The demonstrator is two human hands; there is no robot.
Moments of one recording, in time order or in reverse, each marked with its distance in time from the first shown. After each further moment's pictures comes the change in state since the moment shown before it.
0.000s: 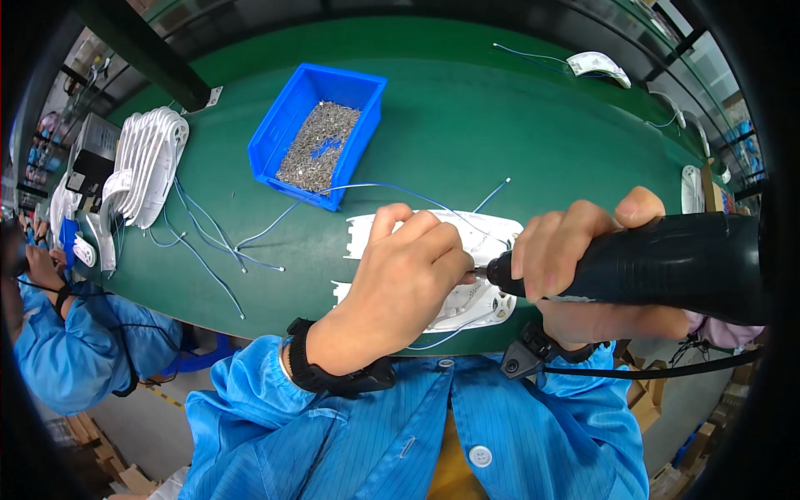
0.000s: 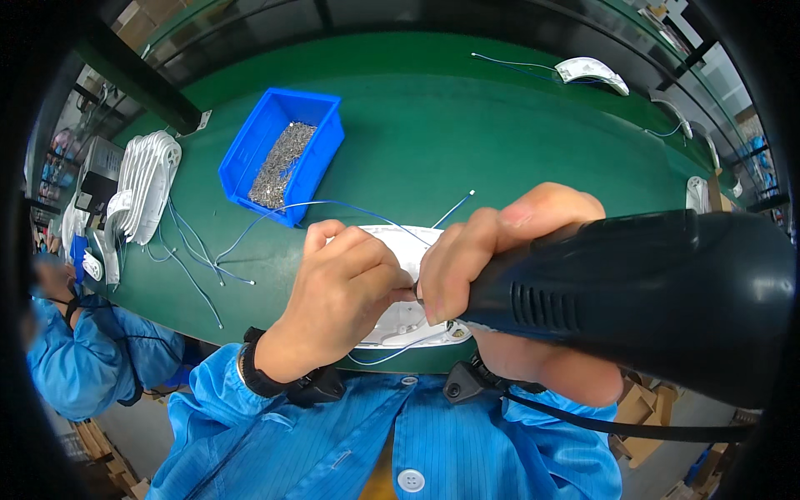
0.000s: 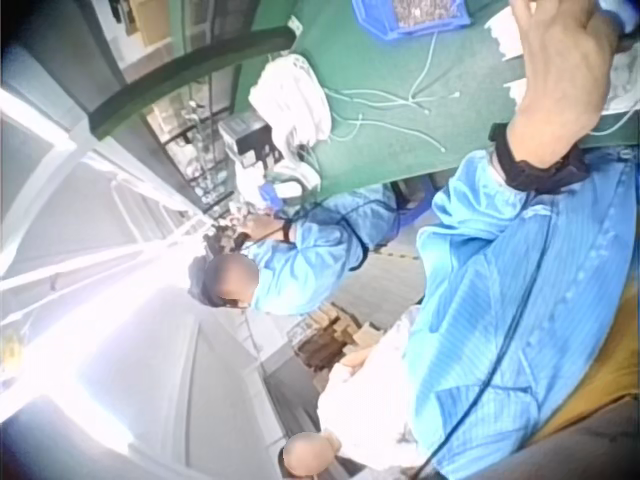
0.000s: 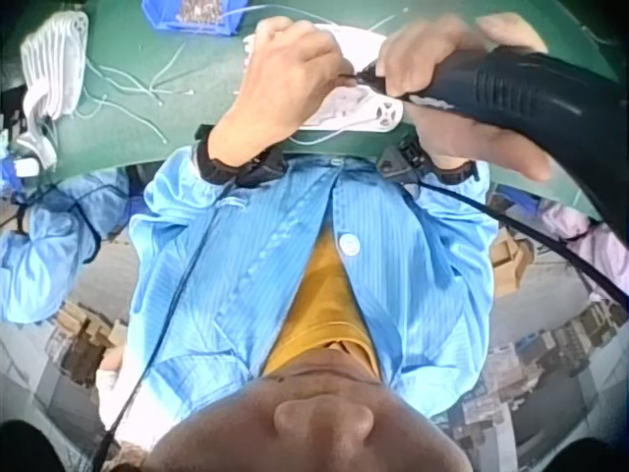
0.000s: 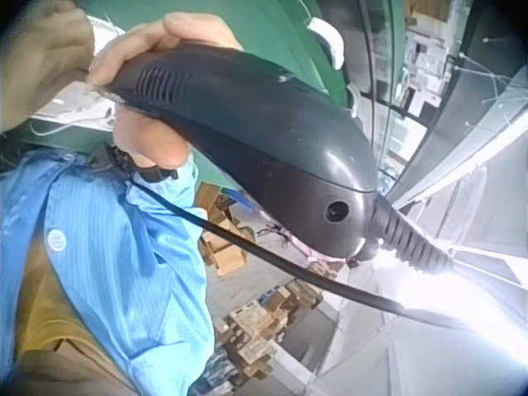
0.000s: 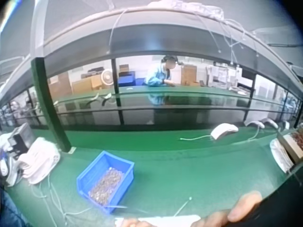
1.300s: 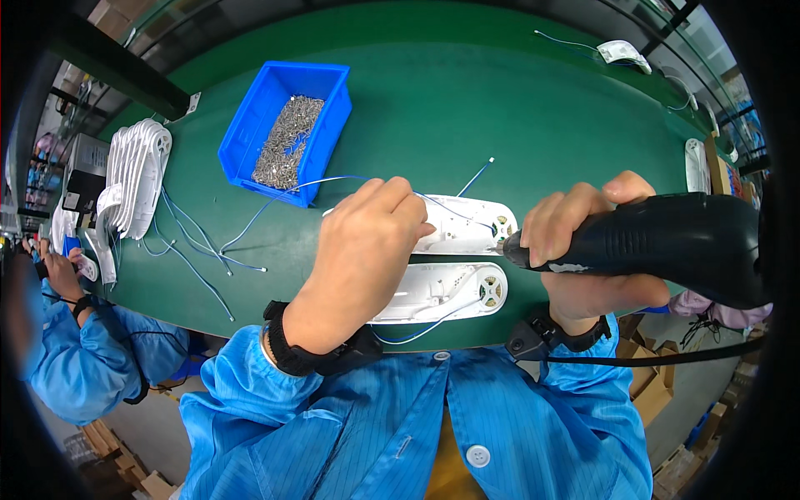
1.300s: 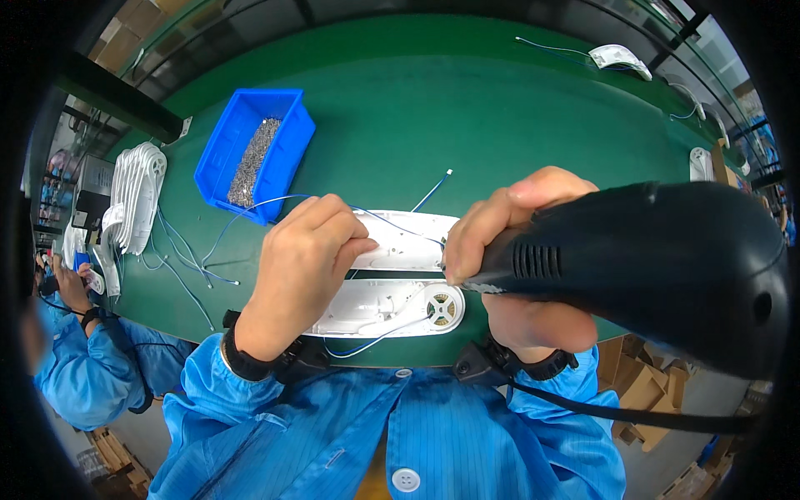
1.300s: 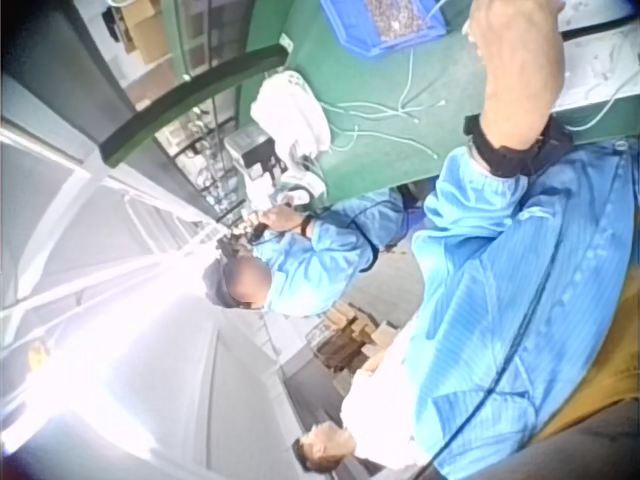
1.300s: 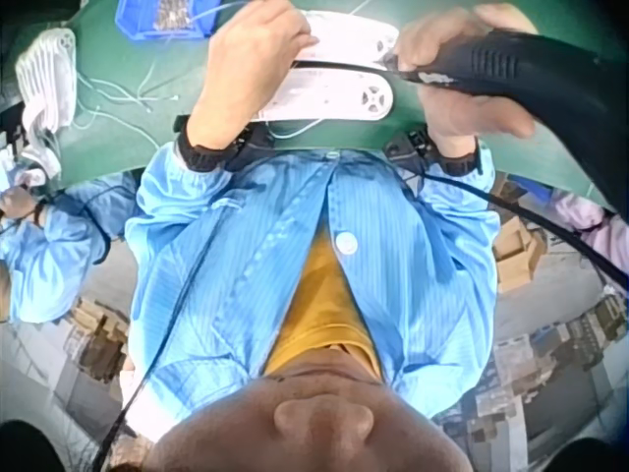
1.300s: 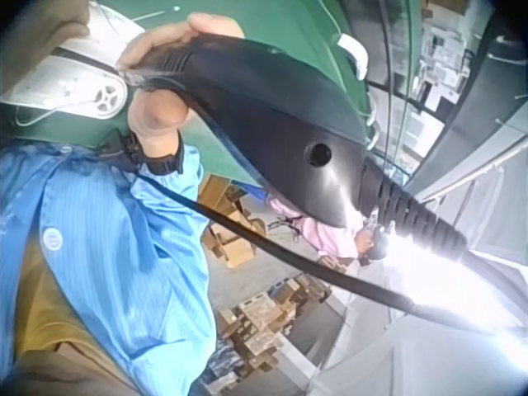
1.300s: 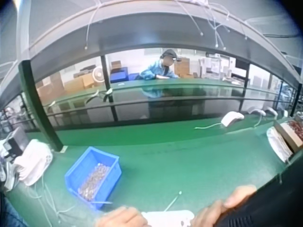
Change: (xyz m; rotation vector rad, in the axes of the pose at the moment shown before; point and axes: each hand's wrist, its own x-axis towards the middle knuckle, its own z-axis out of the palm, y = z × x) left_hand 0.012 -0.015 0.007 0.176 -0.076 -0.155; right_hand -0.029 0.009 -0.029 -0.062 0.253 -0.118
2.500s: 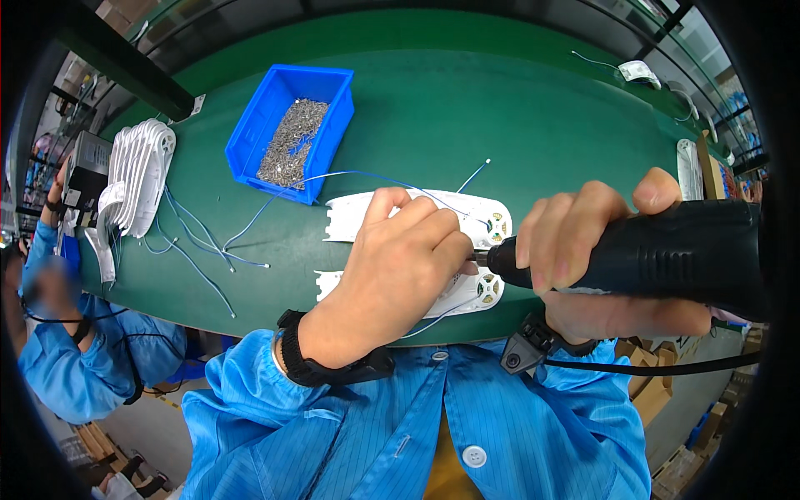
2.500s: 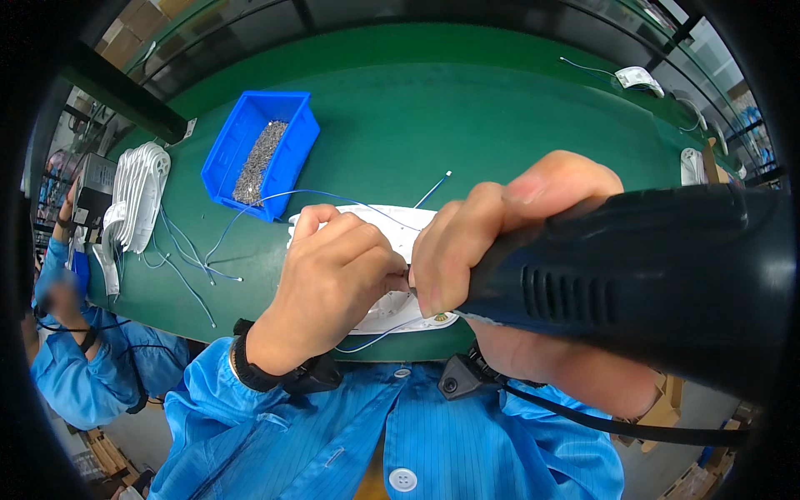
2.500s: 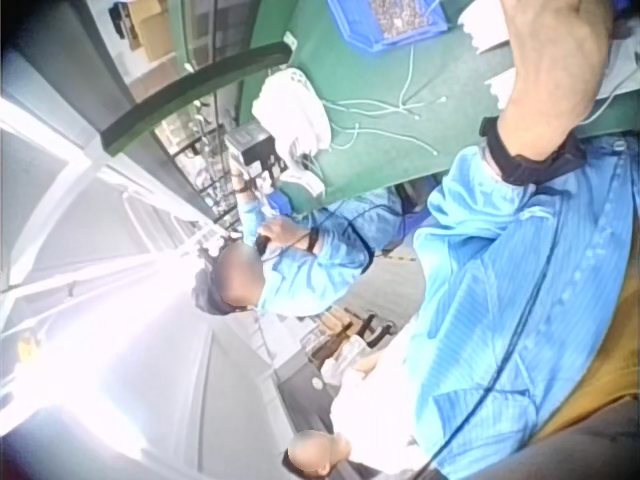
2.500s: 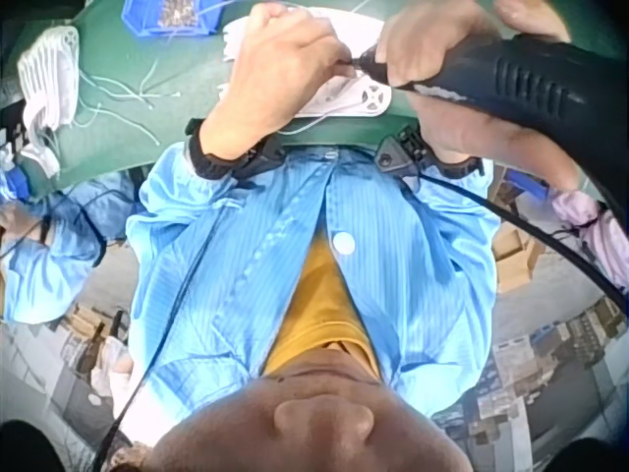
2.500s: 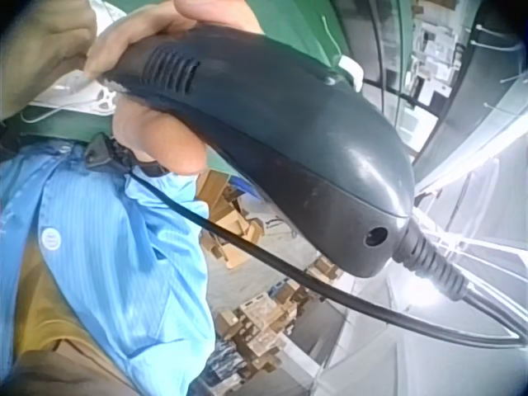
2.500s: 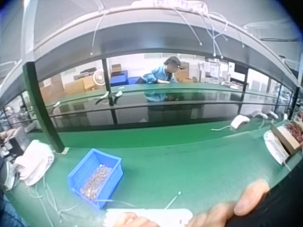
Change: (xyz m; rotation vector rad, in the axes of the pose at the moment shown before) left_hand -0.004 0.025 -0.004 -0.117 0.052 0.236; right_hand 0.017 -0.029 0.026 0.068 -0.236 0.102
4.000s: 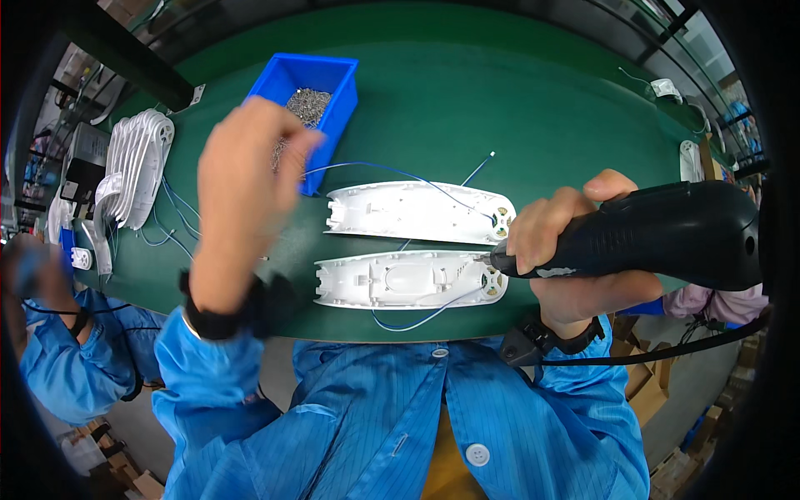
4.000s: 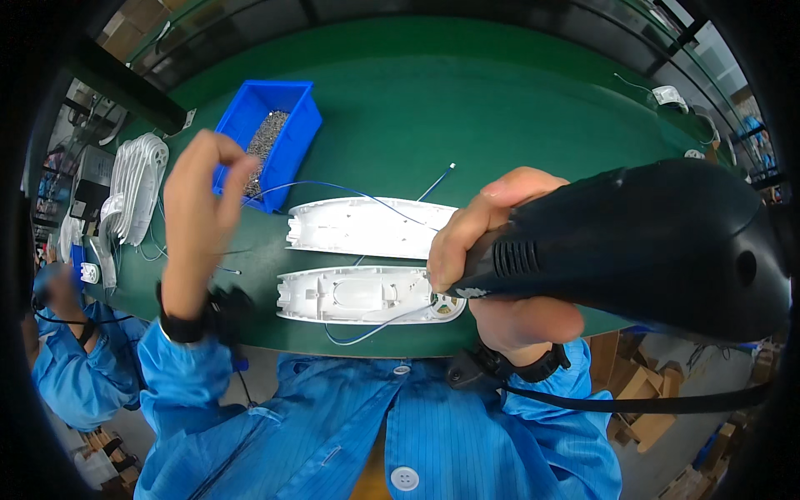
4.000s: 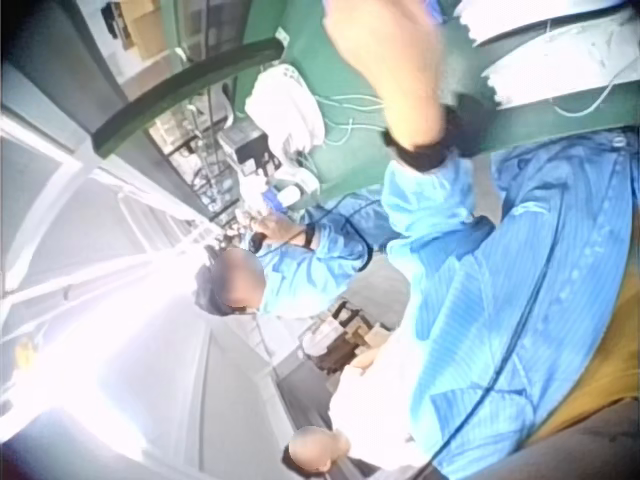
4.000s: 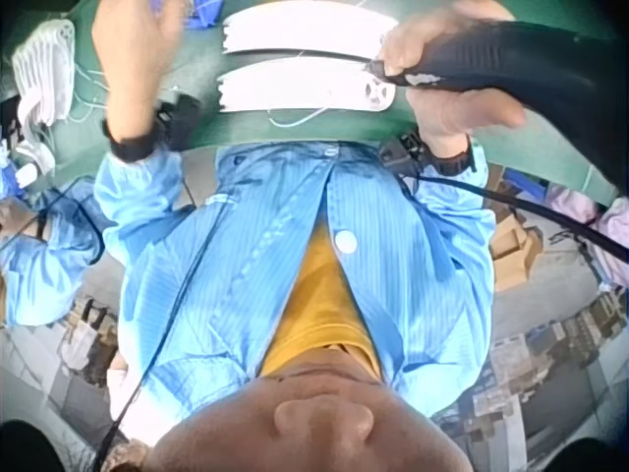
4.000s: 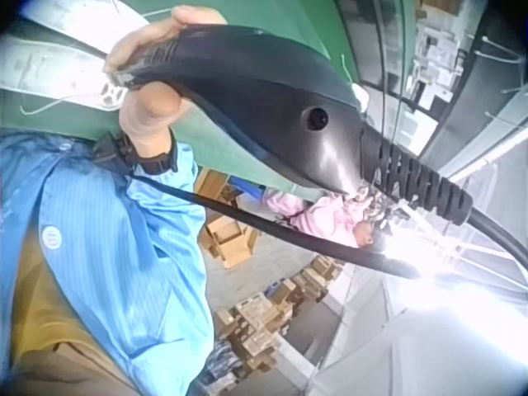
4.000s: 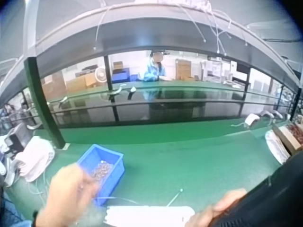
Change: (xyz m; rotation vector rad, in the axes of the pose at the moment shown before) left_hand -0.001 -0.076 -0.070 0.382 0.142 -0.189; right_hand -0.021 0.035 -0.006 -0.059 0.303 -0.028
